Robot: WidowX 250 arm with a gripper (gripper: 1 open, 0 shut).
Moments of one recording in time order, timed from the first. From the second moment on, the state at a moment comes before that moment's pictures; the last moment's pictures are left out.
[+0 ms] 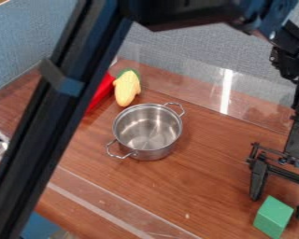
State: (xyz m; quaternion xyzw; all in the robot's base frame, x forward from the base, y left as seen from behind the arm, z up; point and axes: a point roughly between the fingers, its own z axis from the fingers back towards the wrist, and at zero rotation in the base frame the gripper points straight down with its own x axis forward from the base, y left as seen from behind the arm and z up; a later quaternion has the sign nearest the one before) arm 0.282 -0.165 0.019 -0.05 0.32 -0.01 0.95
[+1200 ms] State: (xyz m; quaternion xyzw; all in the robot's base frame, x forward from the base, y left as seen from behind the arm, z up) arm 0.273 -0.154 0.016 -0.03 0.34 0.01 0.94
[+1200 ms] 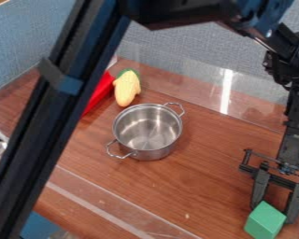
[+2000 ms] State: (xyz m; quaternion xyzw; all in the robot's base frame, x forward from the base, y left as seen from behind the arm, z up) arm 0.273 -0.140 0.036 -0.02 0.33 0.01 0.94
